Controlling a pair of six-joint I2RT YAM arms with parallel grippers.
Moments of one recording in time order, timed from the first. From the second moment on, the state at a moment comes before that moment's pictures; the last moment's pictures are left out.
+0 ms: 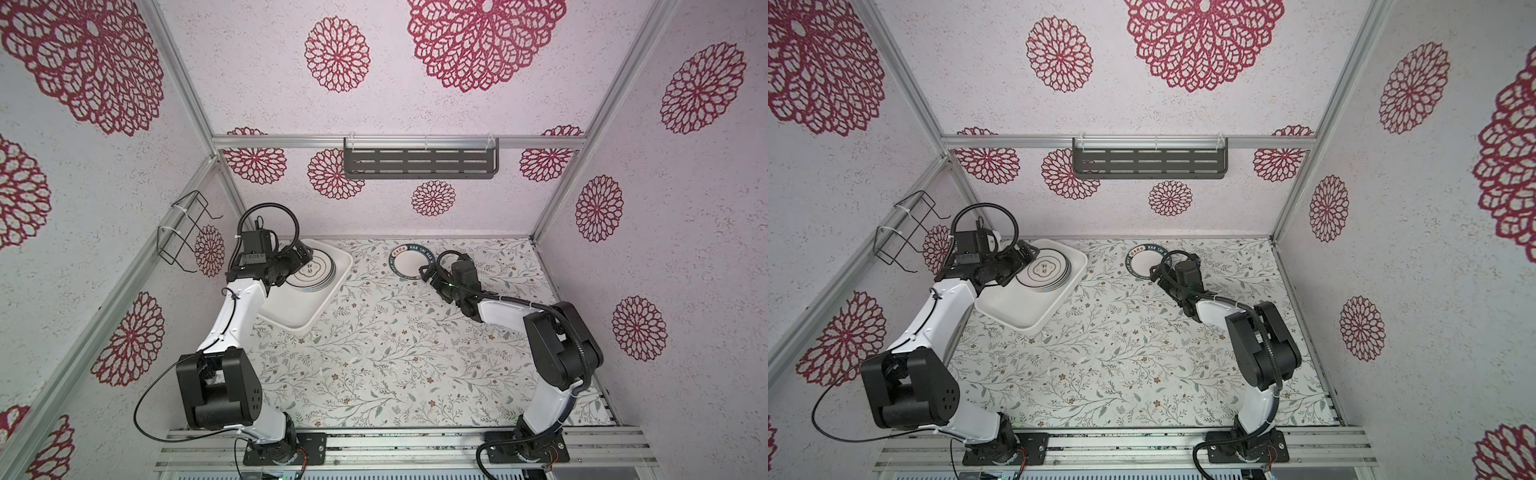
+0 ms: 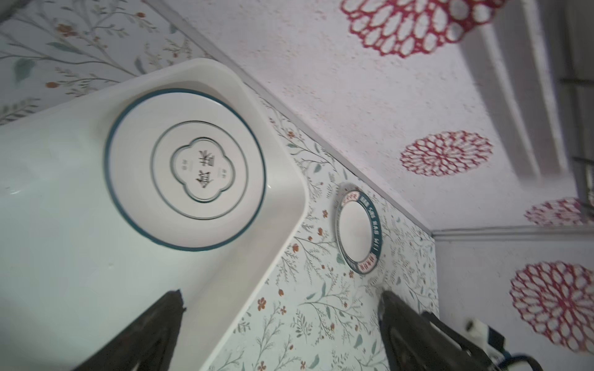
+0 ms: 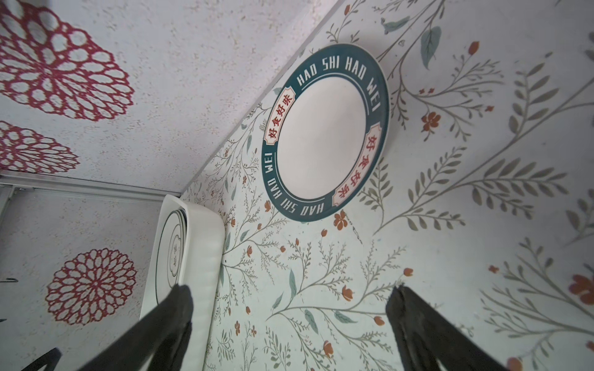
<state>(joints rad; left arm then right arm) 0.09 1.52 1.29 -0.43 0.35 -0.56 0.42 1.82 1.04 0.28 -0.09 0.99</state>
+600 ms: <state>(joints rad) -0.16 1.46 1.24 -0.38 0.51 -0.40 0.41 2.10 1.19 0.39 -0.01 1.13</state>
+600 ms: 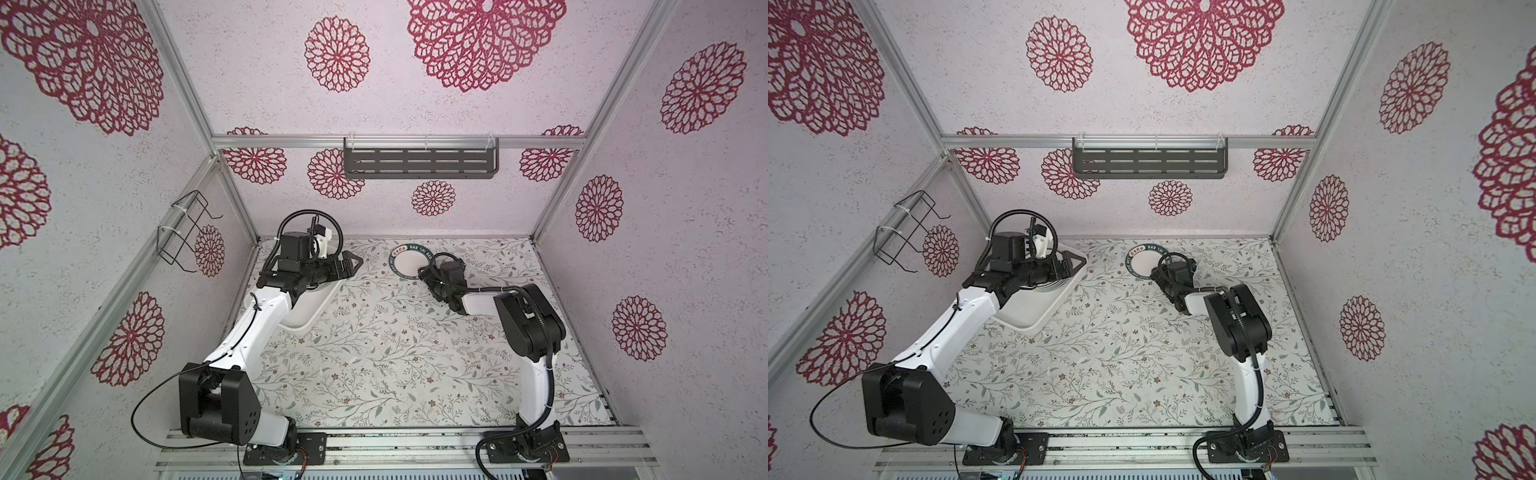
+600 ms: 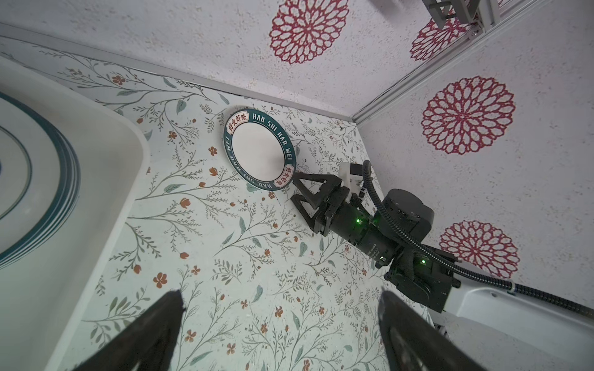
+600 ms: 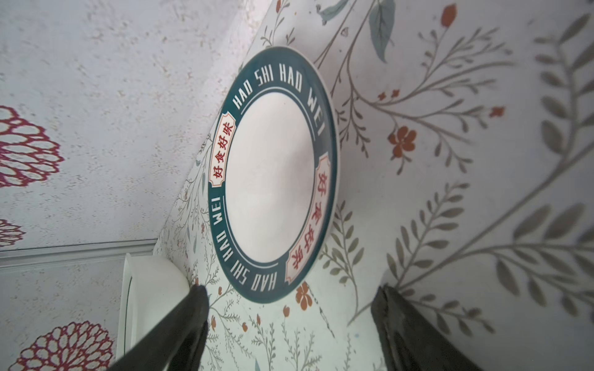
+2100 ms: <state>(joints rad) -0.22 1.46 1.24 -0.38 0.53 -0.40 0.41 2.26 1.35 0.38 0.10 1.38</state>
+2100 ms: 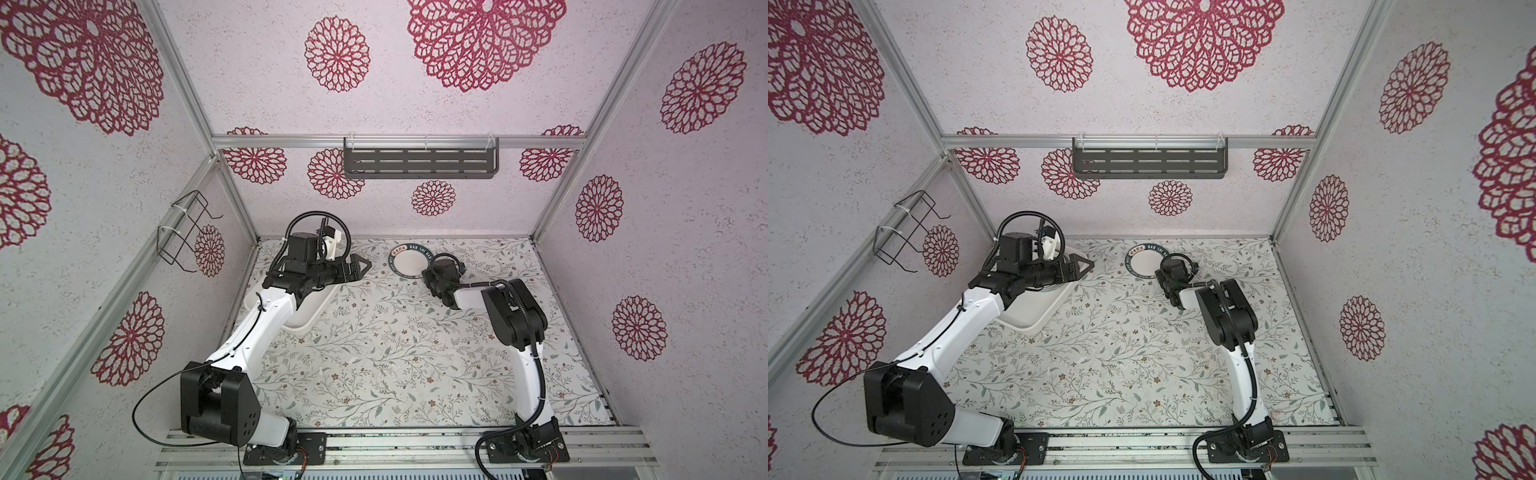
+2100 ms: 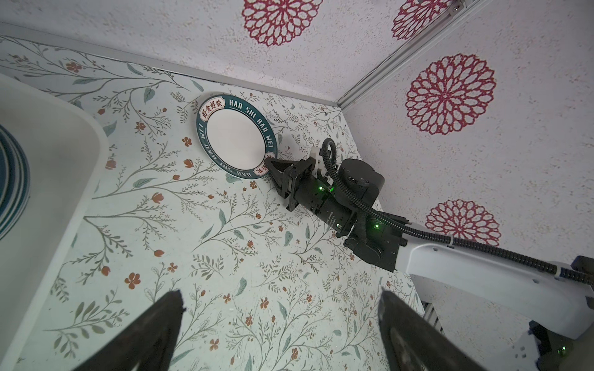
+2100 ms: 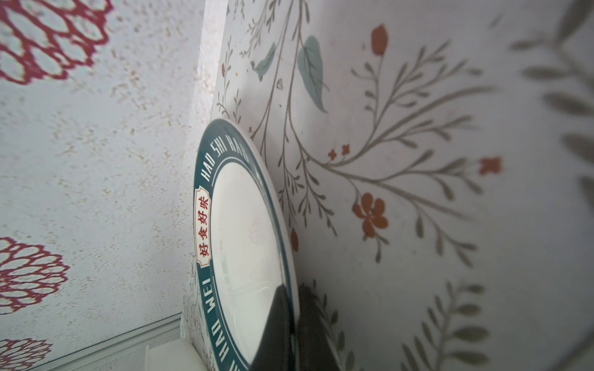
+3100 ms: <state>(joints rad) -0.08 1.53 1.25 -0.41 0.44 -0.48 0.41 1.69 1.10 0.16 -0.07 1.02</state>
